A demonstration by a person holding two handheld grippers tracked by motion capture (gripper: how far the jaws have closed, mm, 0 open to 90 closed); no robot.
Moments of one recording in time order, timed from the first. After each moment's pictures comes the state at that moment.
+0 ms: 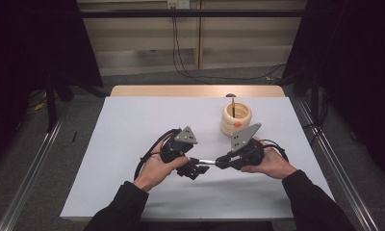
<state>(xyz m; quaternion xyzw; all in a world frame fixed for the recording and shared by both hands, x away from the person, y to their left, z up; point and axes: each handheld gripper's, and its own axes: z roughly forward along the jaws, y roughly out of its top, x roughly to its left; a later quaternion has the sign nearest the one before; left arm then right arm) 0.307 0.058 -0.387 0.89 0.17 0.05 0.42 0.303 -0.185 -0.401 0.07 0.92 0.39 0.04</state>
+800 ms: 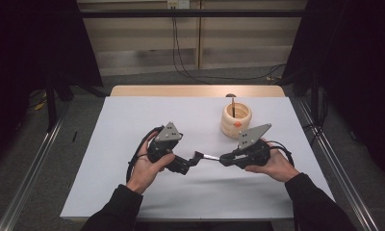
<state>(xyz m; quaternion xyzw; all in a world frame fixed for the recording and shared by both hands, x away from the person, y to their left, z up) 0.306 0.091 -0.382 0.85 0.21 0.09 0.48 0.300 -0.203 -0.404 0.12 0.90 0.42 0.05</state>
